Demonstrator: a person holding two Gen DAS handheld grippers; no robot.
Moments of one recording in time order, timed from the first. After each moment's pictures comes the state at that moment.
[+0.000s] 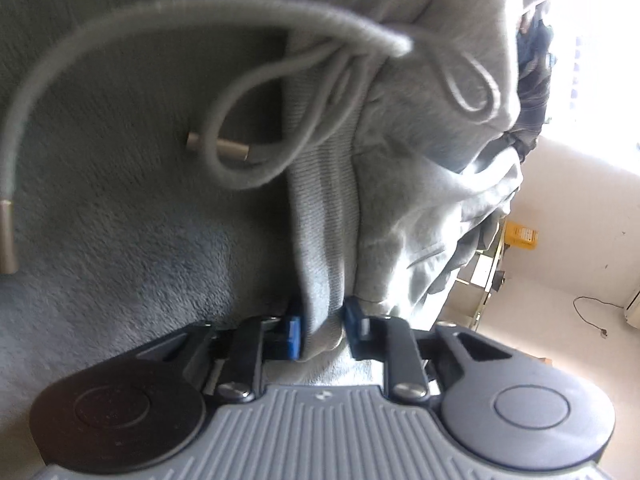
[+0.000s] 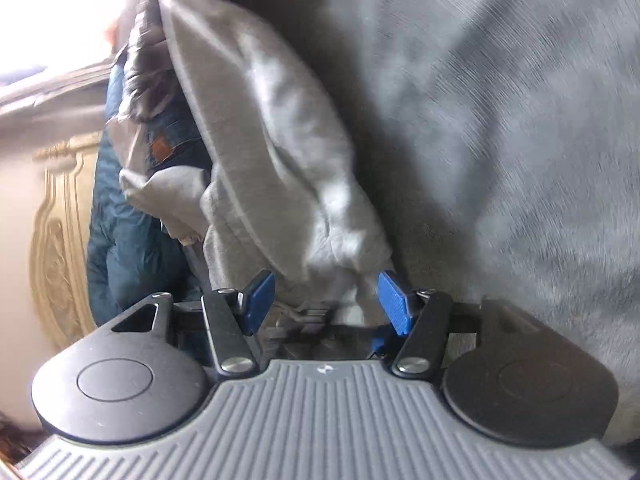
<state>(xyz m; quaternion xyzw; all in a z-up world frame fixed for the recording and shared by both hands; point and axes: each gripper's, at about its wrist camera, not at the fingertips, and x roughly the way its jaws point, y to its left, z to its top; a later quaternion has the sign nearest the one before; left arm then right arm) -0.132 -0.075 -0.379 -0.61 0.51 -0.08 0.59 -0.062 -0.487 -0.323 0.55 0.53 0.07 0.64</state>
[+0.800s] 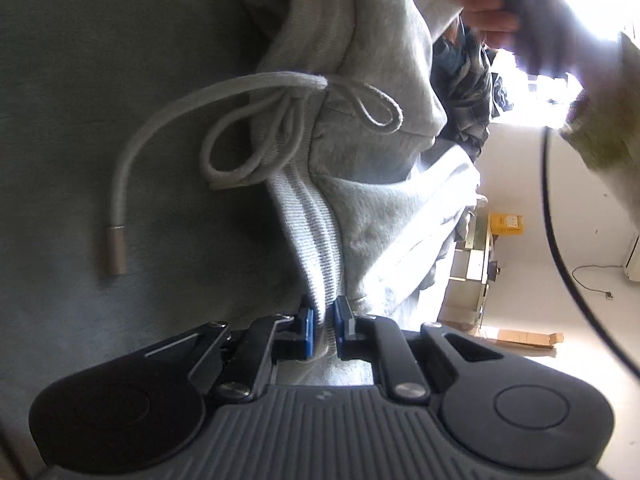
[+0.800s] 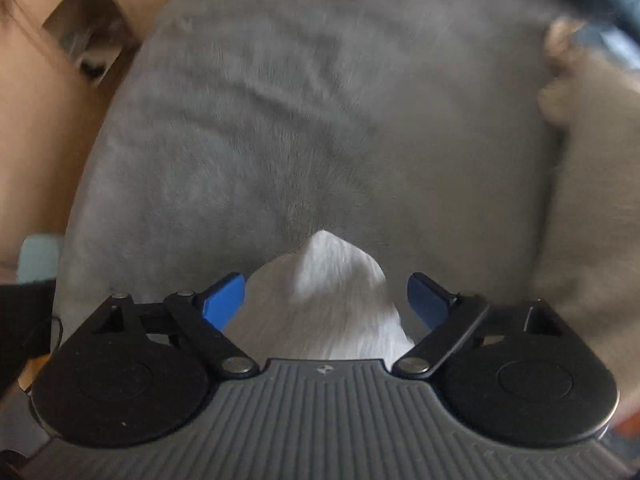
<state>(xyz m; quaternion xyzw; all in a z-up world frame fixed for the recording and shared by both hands) -0.178 -0.046 -0.334 -0.57 0.47 -0.09 0.67 0.130 -0.037 -0.317 -0.42 0.49 0.57 0.51</state>
